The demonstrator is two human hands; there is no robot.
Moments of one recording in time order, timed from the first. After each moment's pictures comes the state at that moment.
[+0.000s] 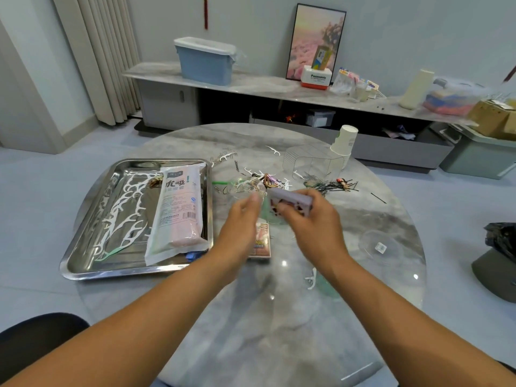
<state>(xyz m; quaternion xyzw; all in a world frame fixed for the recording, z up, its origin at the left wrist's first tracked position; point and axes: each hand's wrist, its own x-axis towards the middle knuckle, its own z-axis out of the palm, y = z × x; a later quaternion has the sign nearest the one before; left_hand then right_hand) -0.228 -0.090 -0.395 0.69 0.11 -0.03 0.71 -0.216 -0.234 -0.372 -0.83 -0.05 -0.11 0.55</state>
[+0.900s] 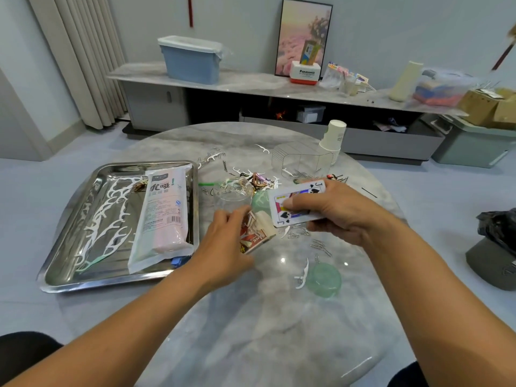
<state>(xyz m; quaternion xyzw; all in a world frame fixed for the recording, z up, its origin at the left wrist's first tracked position) -0.226 -0.072 -0.425 0.93 -0.06 -0.02 0.37 -0.185 -0.286 -0.320 -0.75 0.03 0.20 0.63</state>
